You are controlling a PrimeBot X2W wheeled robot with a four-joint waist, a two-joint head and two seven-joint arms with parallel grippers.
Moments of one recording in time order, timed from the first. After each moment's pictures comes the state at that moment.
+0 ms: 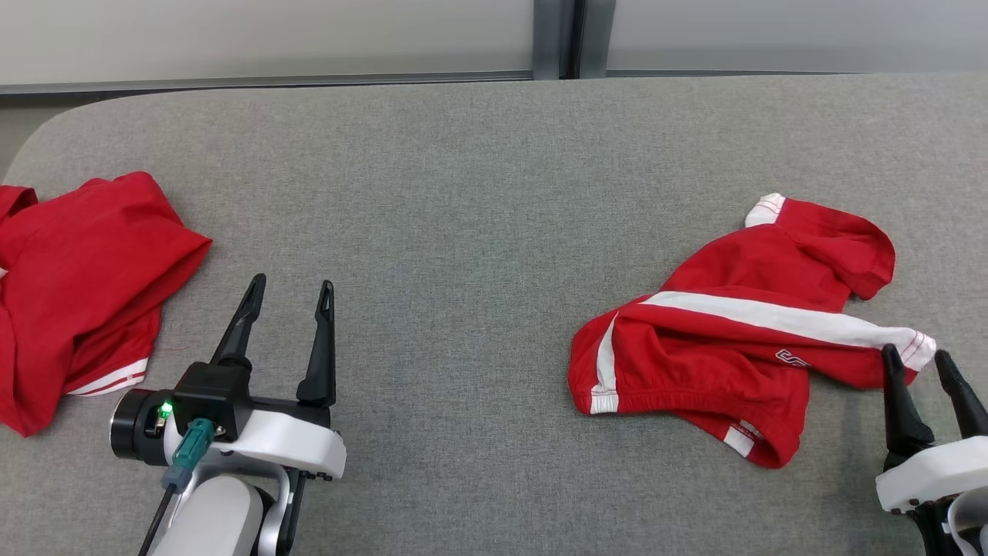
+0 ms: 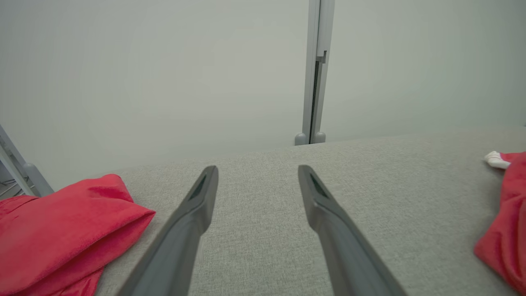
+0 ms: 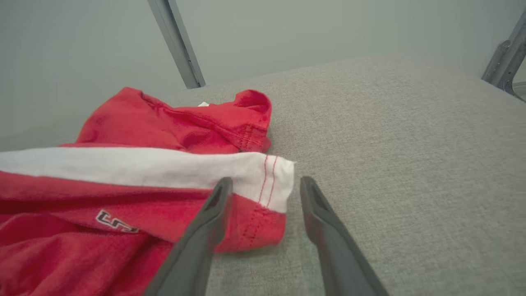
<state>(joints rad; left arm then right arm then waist) -0.24 0.22 -0.34 0.20 -0.32 0.16 -0.26 -0.13 -0.28 -0.01 0.39 0.44 0.13 -0.12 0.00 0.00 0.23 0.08</state>
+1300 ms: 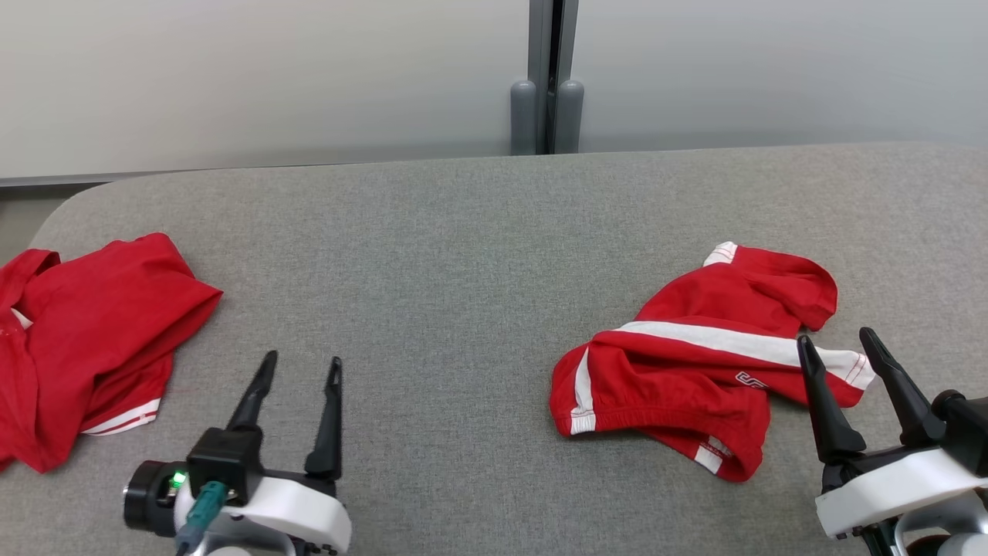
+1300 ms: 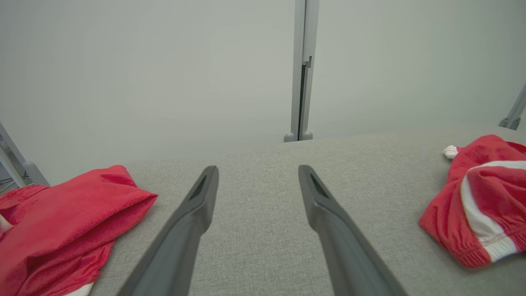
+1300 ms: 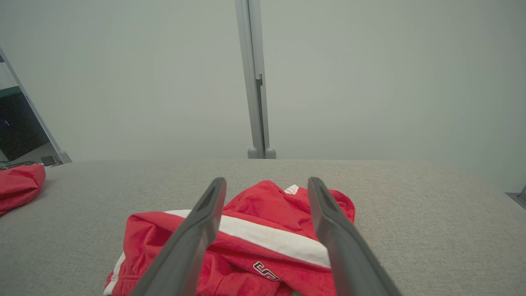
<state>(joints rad) -0.08 0.25 -0.35 0.15 -0.33 0.18 -0.23 0.00 -0.21 0.07 -0.02 0.30 0.13 0.00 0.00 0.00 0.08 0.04</state>
